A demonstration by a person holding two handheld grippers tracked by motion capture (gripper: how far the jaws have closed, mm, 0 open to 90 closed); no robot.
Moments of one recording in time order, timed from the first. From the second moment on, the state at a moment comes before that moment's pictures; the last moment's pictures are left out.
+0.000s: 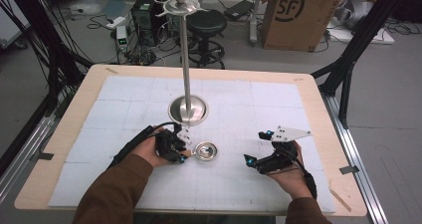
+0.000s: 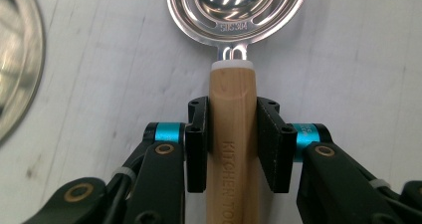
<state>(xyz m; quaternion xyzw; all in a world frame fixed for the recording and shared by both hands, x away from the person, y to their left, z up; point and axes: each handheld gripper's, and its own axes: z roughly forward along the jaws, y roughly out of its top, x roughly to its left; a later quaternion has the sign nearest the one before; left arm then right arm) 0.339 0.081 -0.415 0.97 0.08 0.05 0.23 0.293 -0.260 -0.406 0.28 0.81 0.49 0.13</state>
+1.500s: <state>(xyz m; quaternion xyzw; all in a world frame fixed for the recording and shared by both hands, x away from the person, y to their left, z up) 0.337 0.042 -0.400 0.95 0.08 0.05 0.30 0.291 -0.266 -0.404 0.29 0.81 0.50 0.13</state>
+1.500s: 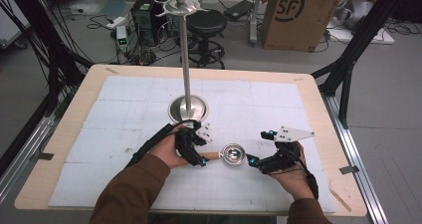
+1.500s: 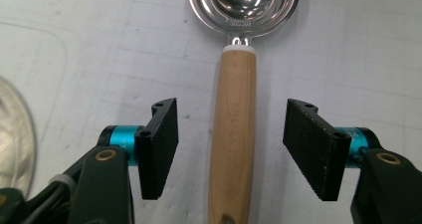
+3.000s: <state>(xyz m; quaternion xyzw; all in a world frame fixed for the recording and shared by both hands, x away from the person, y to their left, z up) 0.308 0.198 -0.374 0.87 0.17 0.11 0.46 0.293 -0.264 -0.406 0.28 0.81 0.50 0.12</state>
